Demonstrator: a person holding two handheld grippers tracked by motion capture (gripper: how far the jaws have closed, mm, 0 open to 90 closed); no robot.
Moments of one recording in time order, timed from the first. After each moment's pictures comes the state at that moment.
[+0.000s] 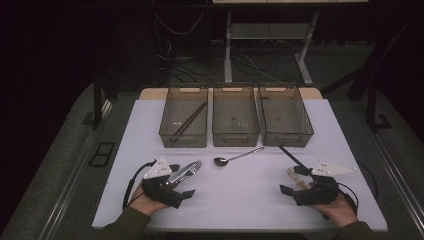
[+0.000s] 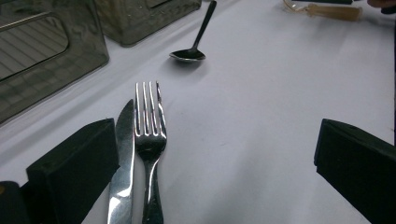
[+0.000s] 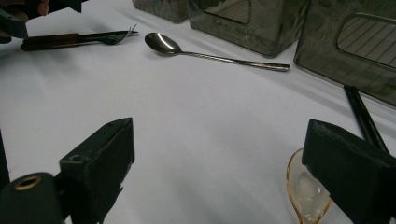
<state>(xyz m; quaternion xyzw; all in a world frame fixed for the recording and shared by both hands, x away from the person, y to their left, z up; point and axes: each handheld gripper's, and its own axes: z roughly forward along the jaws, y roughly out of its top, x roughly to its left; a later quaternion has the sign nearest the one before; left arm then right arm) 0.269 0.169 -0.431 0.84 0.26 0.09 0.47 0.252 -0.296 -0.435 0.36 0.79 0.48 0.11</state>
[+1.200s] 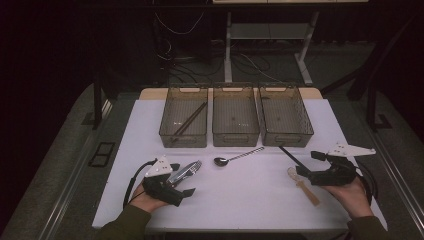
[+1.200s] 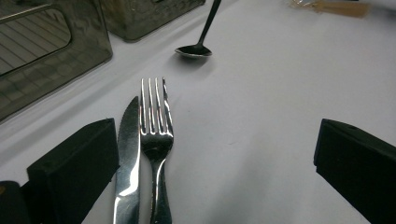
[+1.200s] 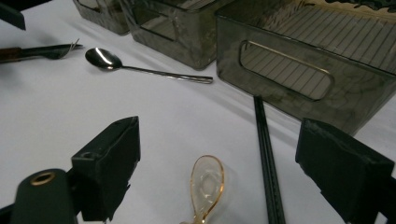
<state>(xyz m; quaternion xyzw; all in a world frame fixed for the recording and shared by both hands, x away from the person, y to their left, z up) 0.275 0.170 -0.435 0.83 0.28 0.09 0.47 0.283 -0.336 -0.407 0.41 0.78 0.45 0.15</state>
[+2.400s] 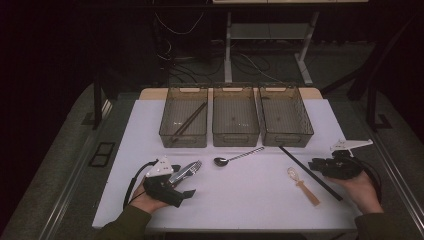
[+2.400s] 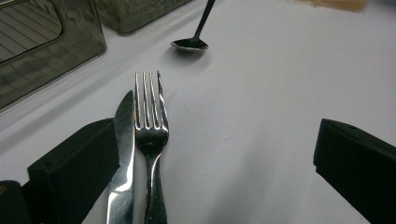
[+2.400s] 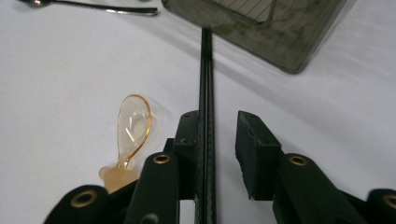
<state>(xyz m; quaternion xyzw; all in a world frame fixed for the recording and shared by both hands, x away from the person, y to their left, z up) 0.275 0.169 -0.437 0.84 0.27 0.08 0.46 0.309 -0.369 -0.427 0.44 0.82 0.35 0.11</state>
